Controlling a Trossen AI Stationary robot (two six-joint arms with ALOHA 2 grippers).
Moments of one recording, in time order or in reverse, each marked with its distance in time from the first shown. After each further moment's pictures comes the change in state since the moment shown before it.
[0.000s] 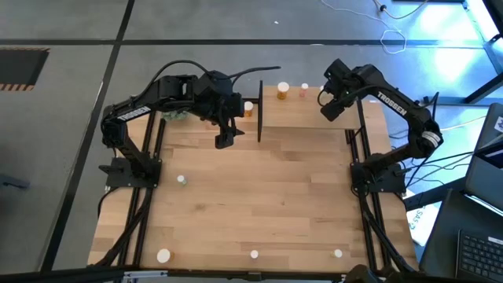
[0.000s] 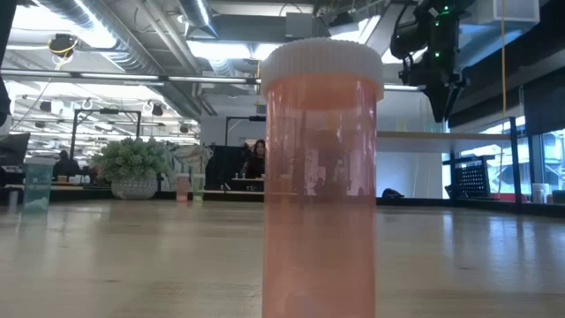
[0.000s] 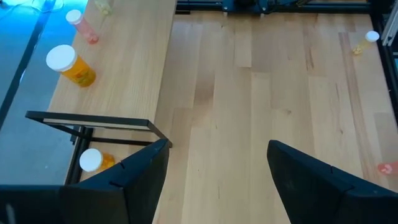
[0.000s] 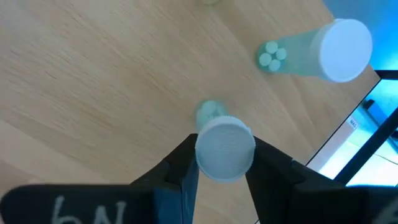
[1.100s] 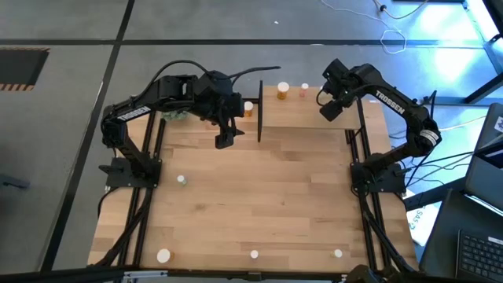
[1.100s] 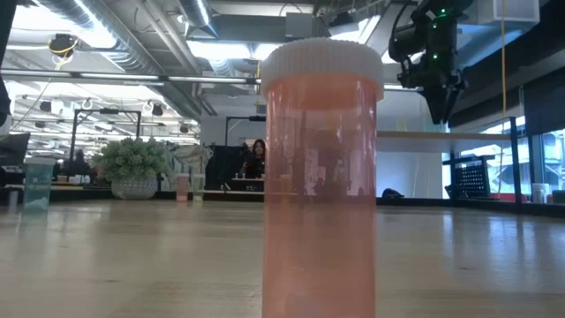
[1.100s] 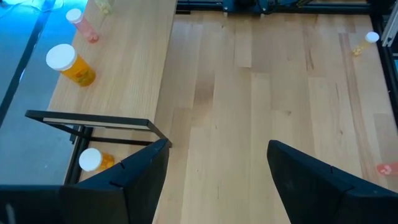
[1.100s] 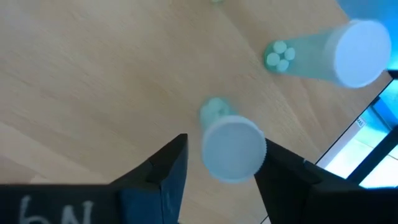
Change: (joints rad) left arm 0.000 0.000 0.000 0.000 0.000 -0.005; right arm 0.000 0.006 0.013 -0.013 -0.010 0.011
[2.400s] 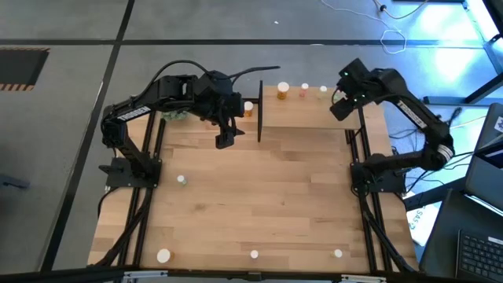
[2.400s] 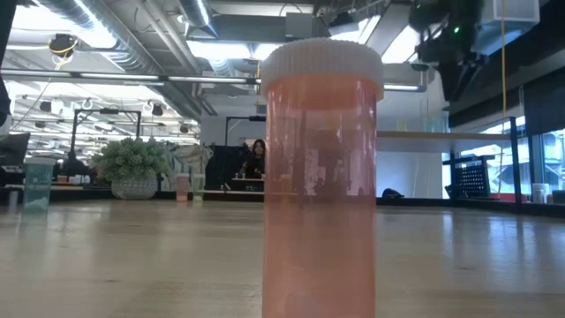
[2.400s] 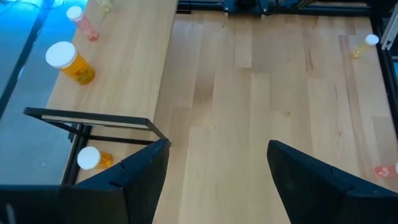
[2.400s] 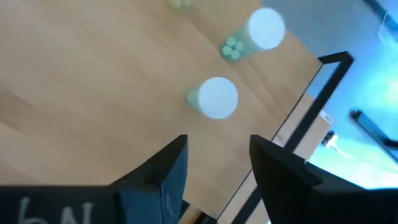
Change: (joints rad) left arm 0.000 0.000 0.000 0.000 0.000 -0.023; right arm 0.012 -0.200 0.003 -0.024 0.040 0.029
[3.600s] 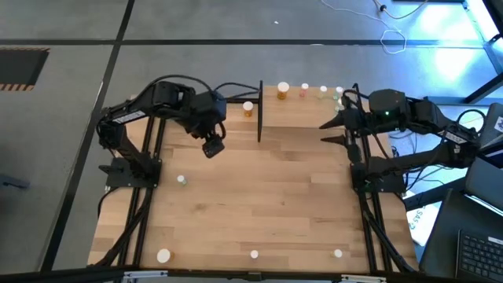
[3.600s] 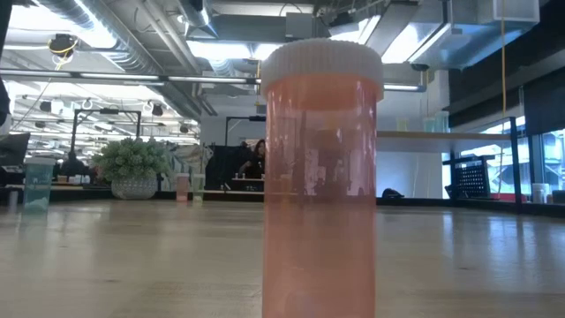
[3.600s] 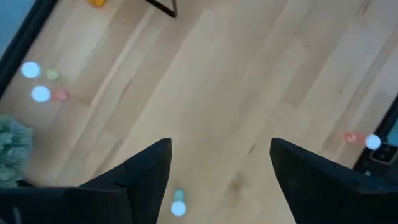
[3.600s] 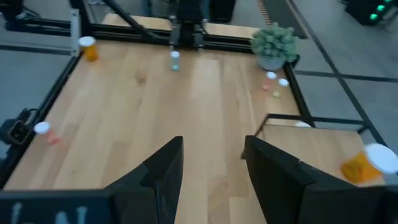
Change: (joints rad) left arm -0.086 -0.021 -0.001 -0.404 -0.061 -0.554; right arm 0.737 -0.310 0.001 0.404 -0.335 -0.158
